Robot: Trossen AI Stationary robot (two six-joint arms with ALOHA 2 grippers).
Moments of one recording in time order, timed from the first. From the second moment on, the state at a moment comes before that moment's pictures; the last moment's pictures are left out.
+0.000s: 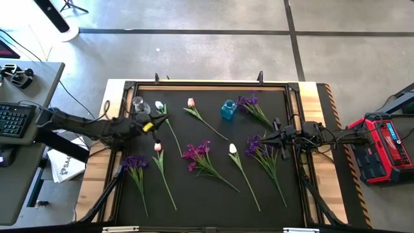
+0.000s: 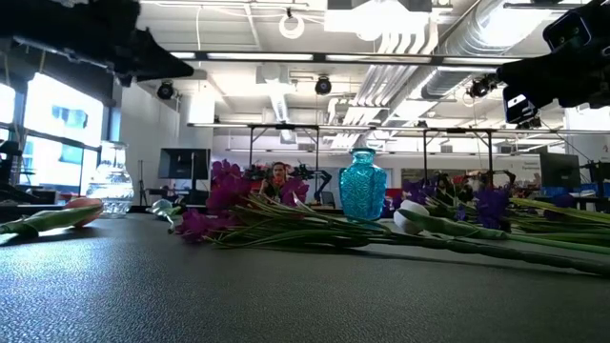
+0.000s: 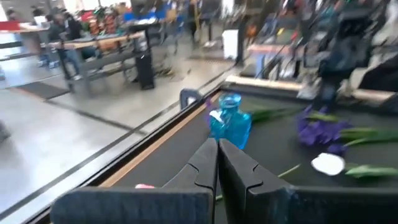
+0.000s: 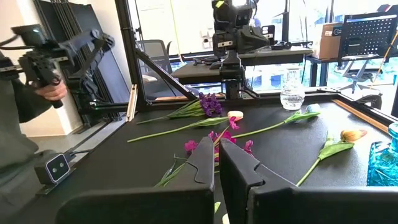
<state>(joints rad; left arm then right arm) -0.16 0.66 0.31 0.21 -0.71 -0.02 0.05 0.01 0.01 0.02 -0.08 0.09</state>
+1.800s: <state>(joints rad) 0.24 1.48 0.58 -0.43 -0.52 -1.22 0.05 0.01 0.01 0.03 -0.08 0.09</state>
